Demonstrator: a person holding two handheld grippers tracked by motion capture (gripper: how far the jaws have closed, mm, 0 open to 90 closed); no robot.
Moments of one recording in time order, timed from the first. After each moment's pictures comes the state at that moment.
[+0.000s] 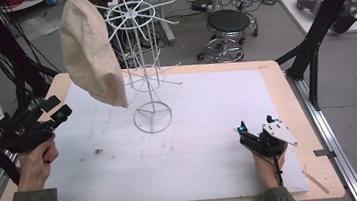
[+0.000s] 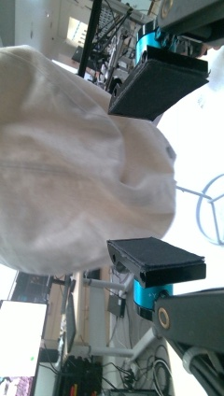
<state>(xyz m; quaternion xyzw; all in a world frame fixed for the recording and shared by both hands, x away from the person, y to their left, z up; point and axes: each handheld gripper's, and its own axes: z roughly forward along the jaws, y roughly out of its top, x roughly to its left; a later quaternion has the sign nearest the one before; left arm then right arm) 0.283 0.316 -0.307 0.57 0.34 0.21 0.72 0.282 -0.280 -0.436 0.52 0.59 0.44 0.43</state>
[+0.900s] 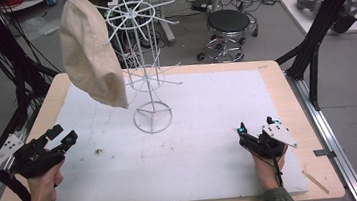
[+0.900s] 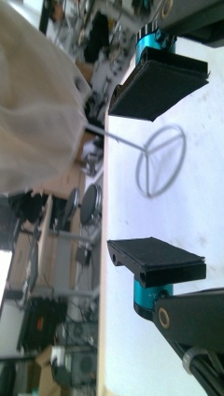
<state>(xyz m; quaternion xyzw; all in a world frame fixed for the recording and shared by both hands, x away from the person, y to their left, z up) 0.257 0.324 -0.387 0.58 0.43 0.26 0.64 0.277 -0.276 -0.435 0.52 0.59 0.44 0.43</state>
